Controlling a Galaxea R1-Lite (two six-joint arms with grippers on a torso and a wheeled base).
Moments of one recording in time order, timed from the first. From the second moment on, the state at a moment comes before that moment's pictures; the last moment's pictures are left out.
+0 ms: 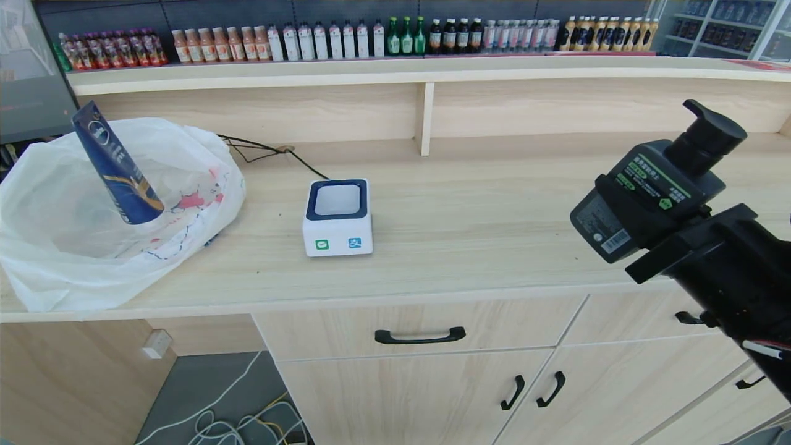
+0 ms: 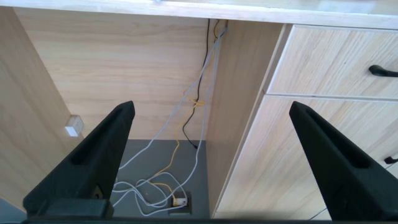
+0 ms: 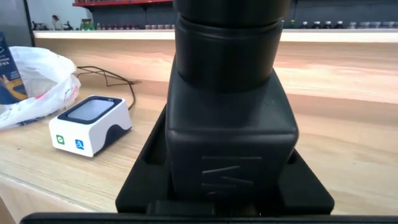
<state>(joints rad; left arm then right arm) 0.00 0.00 0.00 0.00 0.00 0.00 0.48 1.49 -0.35 -1.57 -0.04 -0.08</state>
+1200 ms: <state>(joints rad) 0.00 0.00 0.00 0.00 0.00 0.00 0.47 1.52 -0.36 -1.57 -0.04 -0.06</state>
